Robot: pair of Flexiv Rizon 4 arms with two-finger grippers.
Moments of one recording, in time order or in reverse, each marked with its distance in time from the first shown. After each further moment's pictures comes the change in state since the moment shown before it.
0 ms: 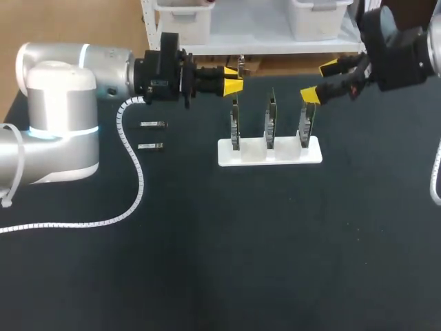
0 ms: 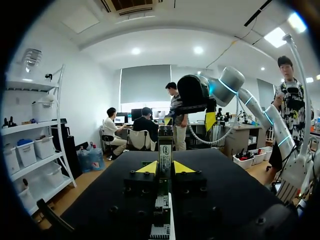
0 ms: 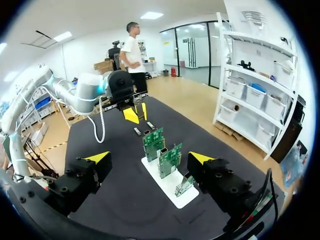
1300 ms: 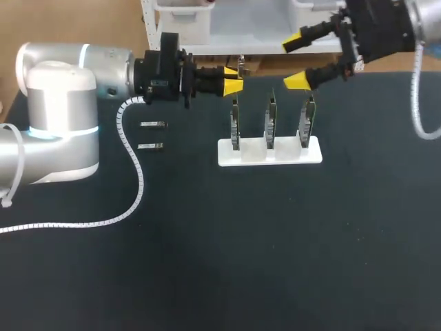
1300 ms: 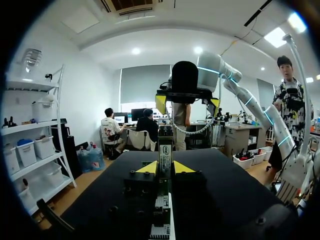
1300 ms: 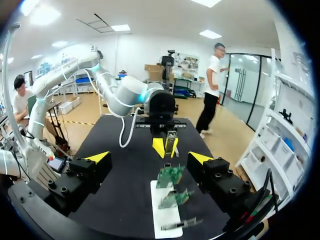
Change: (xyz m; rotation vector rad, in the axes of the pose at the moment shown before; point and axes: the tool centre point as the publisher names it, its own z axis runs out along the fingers) left arm 0.000 0.000 0.000 0.000 0.000 0.000; right arm -0.053 0.026 0.025 -0.329 -0.100 -0.388
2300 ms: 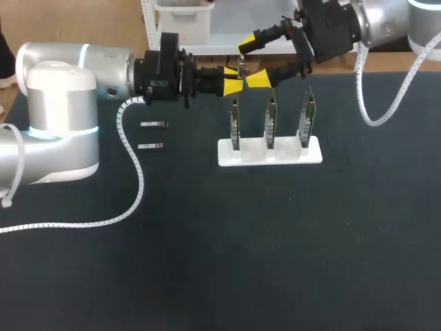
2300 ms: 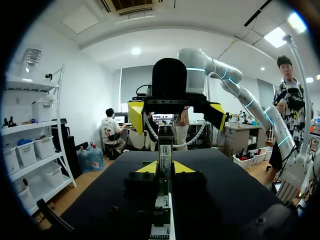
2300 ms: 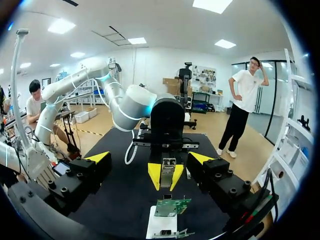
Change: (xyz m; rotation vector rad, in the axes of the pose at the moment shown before) left arm 0.000 0.000 0.000 0.000 0.000 0.000; right arm -0.017 -0.016 0.064 -0.170 -0.128 -0.039
